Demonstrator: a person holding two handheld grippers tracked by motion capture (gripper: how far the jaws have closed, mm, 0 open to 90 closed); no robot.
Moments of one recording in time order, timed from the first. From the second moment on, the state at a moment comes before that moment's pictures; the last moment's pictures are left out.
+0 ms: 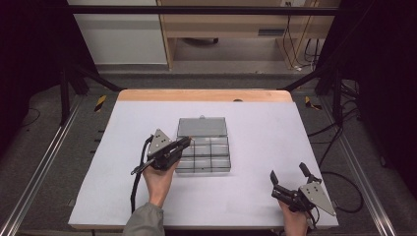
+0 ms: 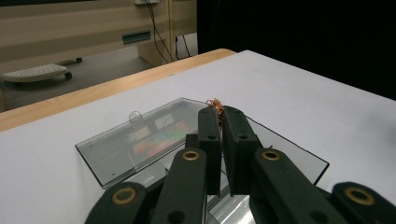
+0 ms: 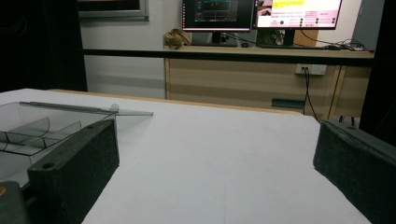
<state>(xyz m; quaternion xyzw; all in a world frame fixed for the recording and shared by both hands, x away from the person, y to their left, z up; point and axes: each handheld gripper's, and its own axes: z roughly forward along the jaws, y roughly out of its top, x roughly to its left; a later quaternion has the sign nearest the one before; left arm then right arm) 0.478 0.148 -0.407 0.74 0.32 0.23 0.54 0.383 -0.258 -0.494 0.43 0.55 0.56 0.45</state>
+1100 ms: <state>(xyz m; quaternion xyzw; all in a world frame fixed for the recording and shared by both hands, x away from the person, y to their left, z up) 0.512 0.084 -0.427 0.77 0.31 0.19 0.52 0.383 -0.258 -0.494 0.43 0.55 0.56 0.45</state>
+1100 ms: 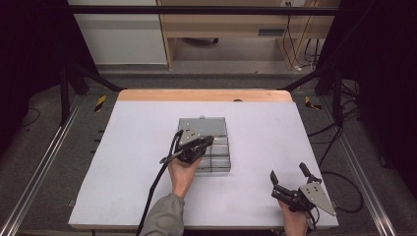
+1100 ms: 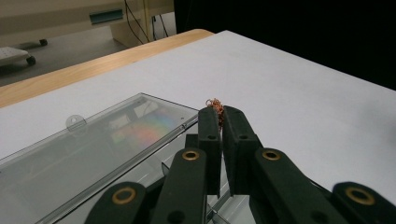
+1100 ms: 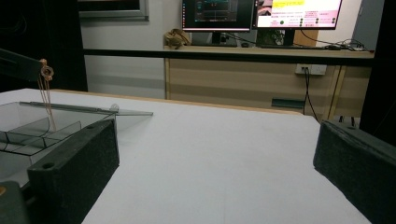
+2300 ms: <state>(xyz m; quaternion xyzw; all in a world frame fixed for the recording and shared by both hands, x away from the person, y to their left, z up) 0.538 0.058 -0.448 0.83 0.32 0.15 0.43 0.383 -0.258 -0.494 0.43 0.55 0.56 0.45</state>
